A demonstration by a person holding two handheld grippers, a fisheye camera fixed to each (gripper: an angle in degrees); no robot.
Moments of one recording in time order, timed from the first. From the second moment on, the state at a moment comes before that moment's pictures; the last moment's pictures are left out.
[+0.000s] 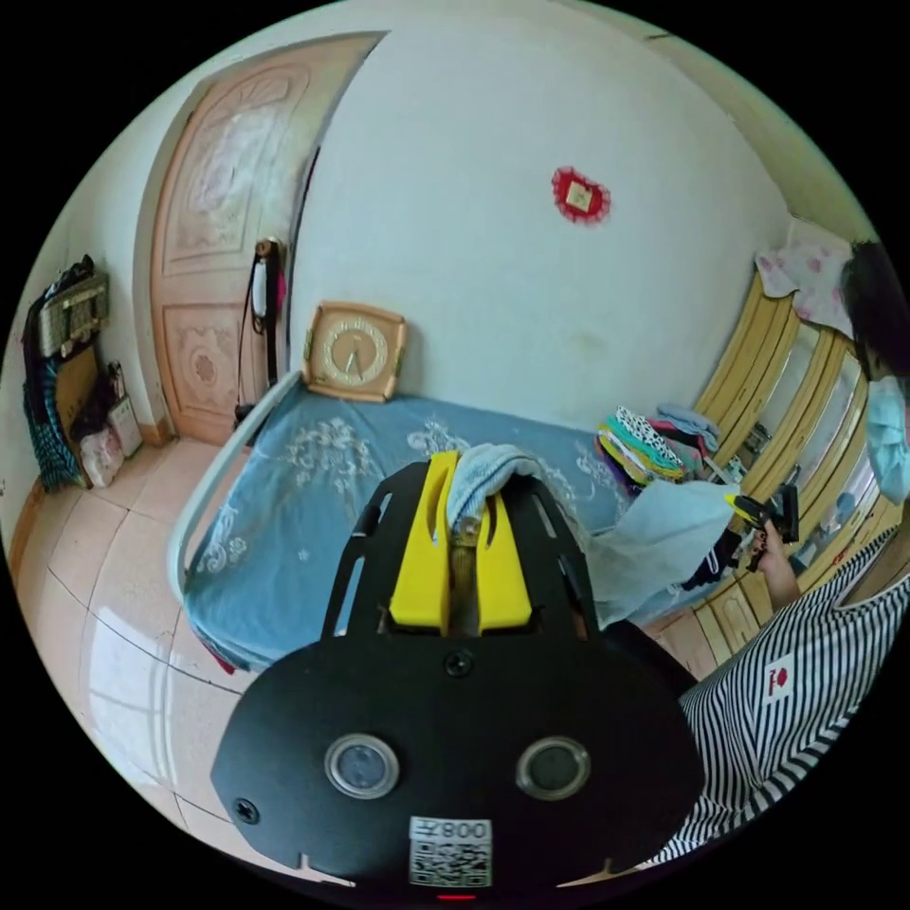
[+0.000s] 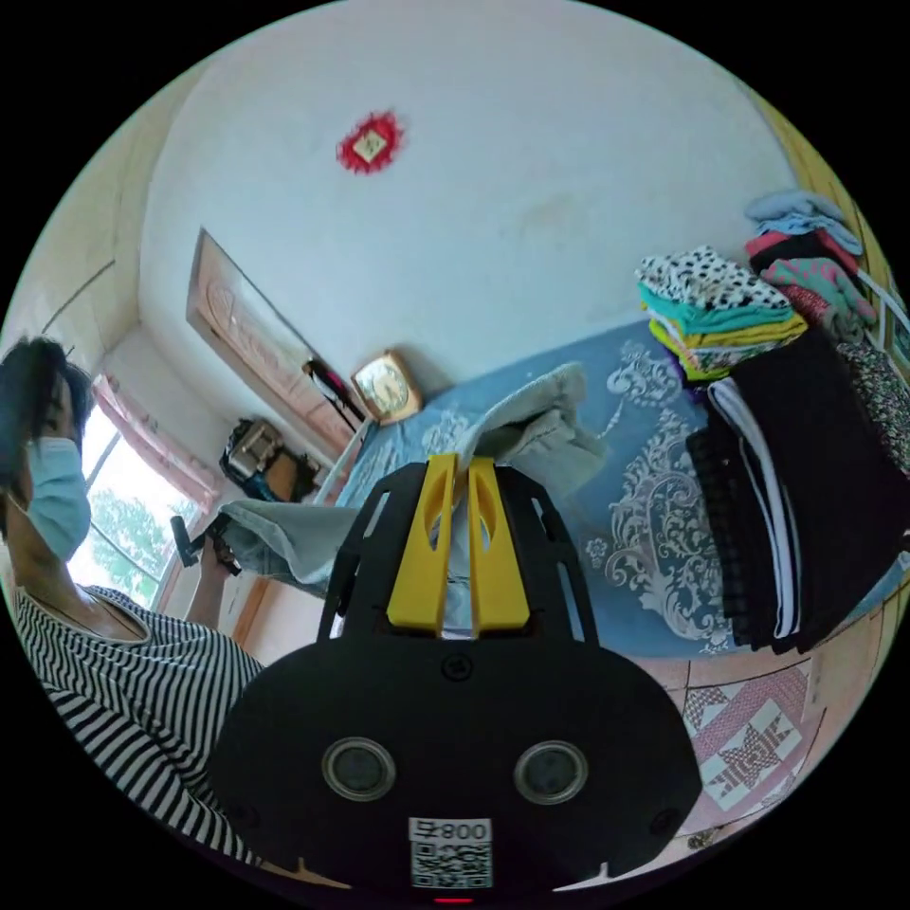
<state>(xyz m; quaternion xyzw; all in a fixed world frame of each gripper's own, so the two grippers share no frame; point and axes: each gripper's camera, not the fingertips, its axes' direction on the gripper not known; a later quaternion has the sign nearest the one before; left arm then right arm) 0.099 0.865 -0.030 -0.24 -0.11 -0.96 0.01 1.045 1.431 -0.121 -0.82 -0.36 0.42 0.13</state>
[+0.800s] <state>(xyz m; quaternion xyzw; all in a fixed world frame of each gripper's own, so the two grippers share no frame) 0.402 0.885 0.073 -0.24 0.14 -0.96 -0.10 0.903 1.445 -0.377 -0.90 -0.35 0.24 -0.06</state>
